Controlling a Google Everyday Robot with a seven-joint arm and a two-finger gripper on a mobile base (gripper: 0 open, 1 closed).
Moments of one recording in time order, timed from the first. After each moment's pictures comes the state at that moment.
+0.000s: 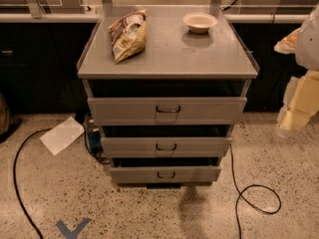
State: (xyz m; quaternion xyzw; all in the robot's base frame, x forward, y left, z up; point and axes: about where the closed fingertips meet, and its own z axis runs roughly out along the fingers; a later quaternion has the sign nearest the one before) arm 0.438 -0.217 0.976 -0.60 0.78 -0.03 0.16
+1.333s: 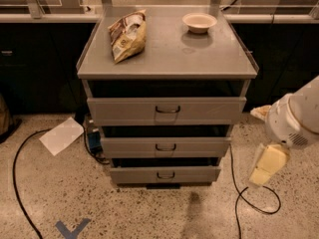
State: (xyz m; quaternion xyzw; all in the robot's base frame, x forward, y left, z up) arm 0.427 -0.214 0.823 -0.58 0.79 0.06 0.18
